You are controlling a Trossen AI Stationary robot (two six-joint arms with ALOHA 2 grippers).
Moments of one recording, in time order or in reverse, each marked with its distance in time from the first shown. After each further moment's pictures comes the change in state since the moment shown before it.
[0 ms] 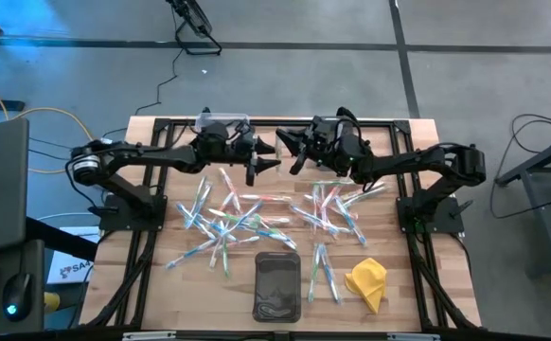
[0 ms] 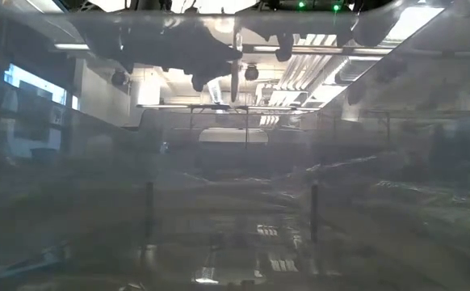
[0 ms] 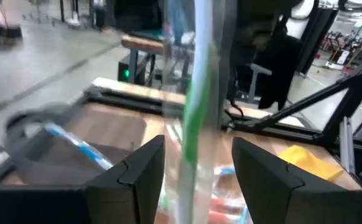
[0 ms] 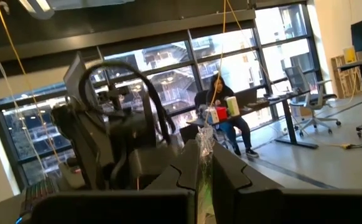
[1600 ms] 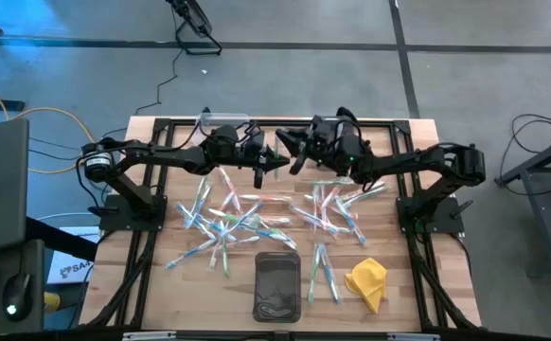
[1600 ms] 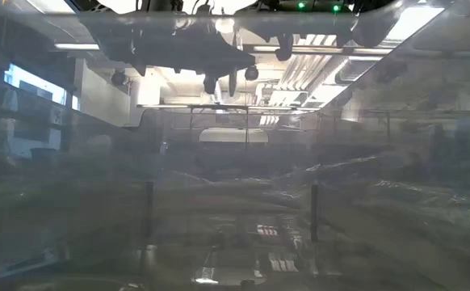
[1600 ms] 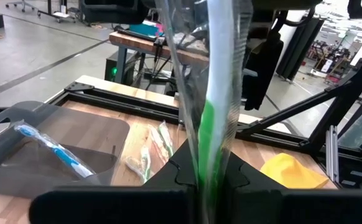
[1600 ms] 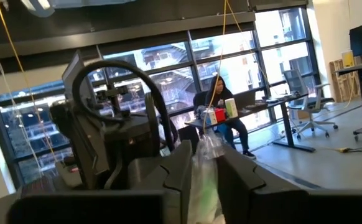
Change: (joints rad) left arm -0.028 0.082 0.066 0.032 -0.001 -0.062; right arm 0.000 0.001 0.000 0.004 -0.004 -0.013
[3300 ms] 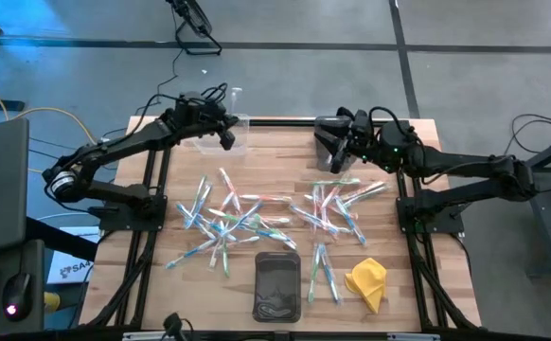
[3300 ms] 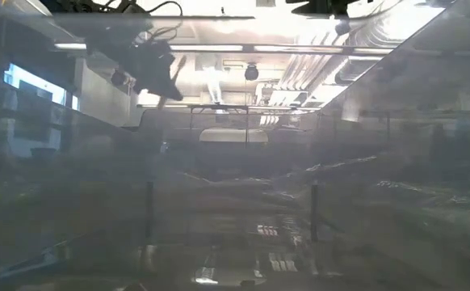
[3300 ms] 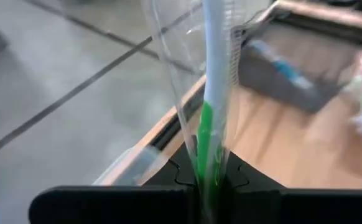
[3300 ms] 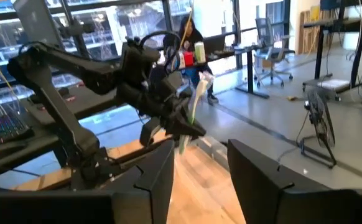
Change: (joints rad) left arm 0.399 -0.340 0.000 -0.744 -0.288 0.318; right arm 0.000 -0.512 0.000 -0.850 0.083 -0.027
